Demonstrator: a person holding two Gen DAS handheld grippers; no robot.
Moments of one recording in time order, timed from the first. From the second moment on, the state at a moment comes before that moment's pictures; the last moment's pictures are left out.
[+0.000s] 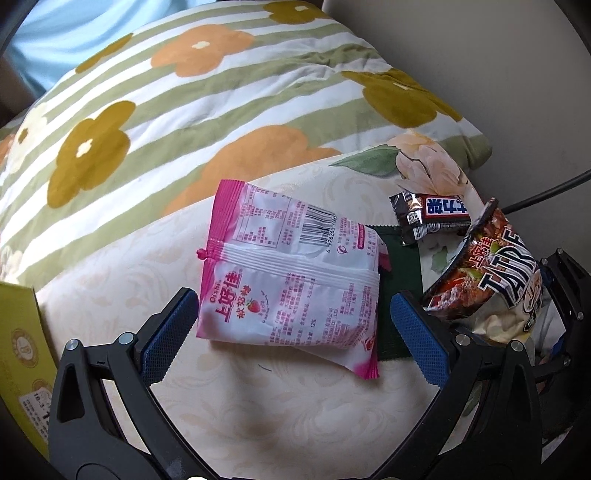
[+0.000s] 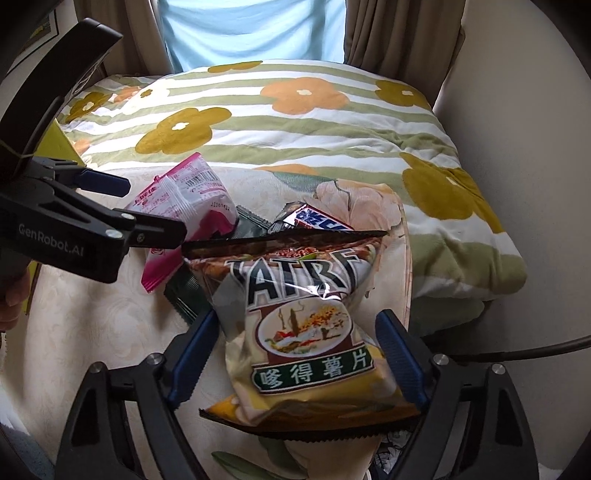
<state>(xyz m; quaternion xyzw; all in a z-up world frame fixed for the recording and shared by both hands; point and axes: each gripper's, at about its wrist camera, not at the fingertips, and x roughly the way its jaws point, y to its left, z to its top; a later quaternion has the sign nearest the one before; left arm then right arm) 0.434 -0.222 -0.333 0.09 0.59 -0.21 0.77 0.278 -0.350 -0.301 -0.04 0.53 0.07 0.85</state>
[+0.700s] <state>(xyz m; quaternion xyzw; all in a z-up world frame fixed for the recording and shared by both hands) 0.450 -0.228 -0.356 0.11 0.61 -0.22 0.75 0.276 -0.345 -0.294 -0.06 0.51 0.09 0.85</state>
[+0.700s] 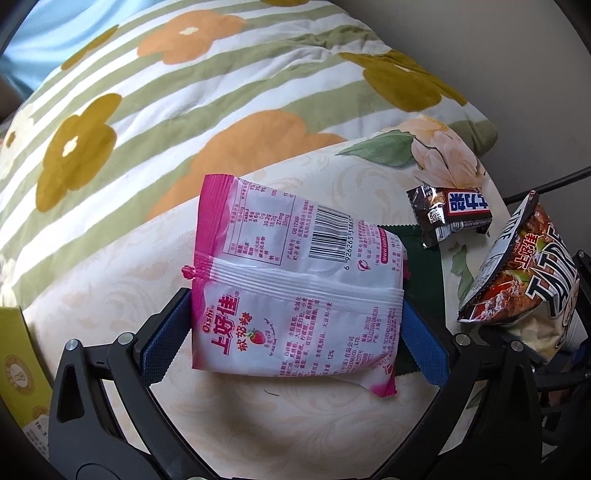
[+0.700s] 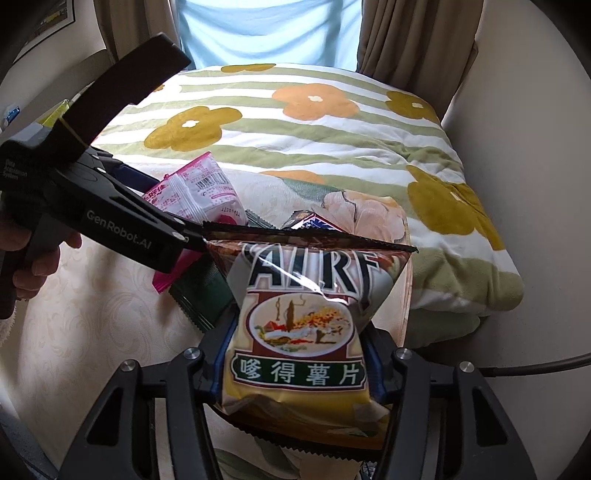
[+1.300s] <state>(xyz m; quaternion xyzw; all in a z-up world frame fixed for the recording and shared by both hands) 0.436 -0.216 -0.332 0.09 0.60 -0.22 0.77 0.269 -0.347 -0.279 -0.04 0.50 0.08 0.86</state>
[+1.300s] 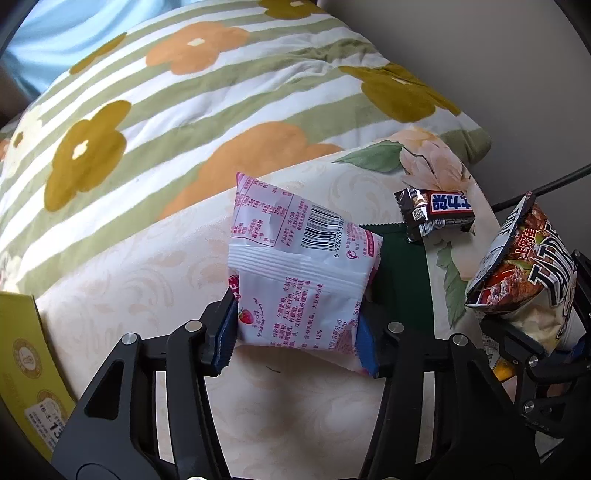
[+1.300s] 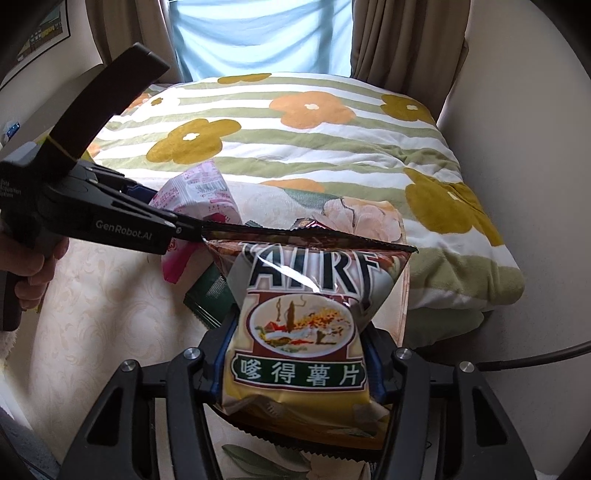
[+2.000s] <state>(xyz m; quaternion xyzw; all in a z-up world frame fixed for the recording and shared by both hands) 0.345 -0.137 -0.162 0.01 0.49 -0.14 0.86 0.240 -0.312 -0.167 -0.05 0.45 0.13 0.88</state>
